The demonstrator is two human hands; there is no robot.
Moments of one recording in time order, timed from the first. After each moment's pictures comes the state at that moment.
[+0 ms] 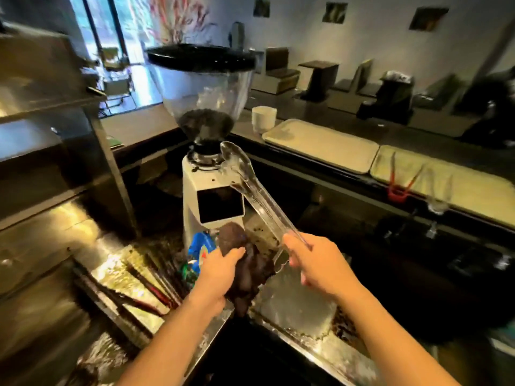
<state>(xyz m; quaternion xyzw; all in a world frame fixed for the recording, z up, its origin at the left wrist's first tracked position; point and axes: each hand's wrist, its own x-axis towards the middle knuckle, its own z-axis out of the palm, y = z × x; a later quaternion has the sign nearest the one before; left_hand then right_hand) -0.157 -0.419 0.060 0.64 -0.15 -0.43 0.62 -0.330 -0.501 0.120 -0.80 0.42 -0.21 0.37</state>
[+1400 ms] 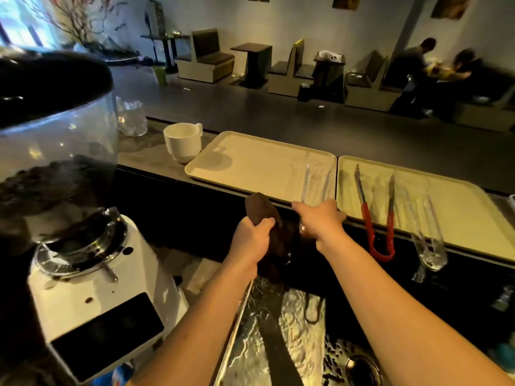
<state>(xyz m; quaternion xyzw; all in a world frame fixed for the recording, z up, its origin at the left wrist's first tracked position) -0.185 -0.741 0.107 0.62 -0.29 -0.50 0.53 -0.303 -0.811 0.132 -0.47 0.73 -0.31 0.39</state>
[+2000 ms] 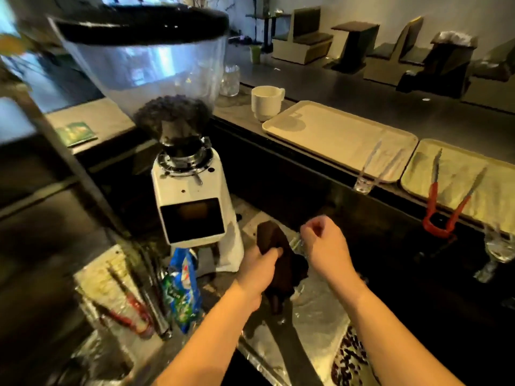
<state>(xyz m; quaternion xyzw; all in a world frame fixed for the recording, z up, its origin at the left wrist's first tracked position) -0.204 -0.576 0.041 0.69 -0.11 -0.47 0.54 -0.302 -0.662 0.076 -0.72 0.49 -0.29 0.39</state>
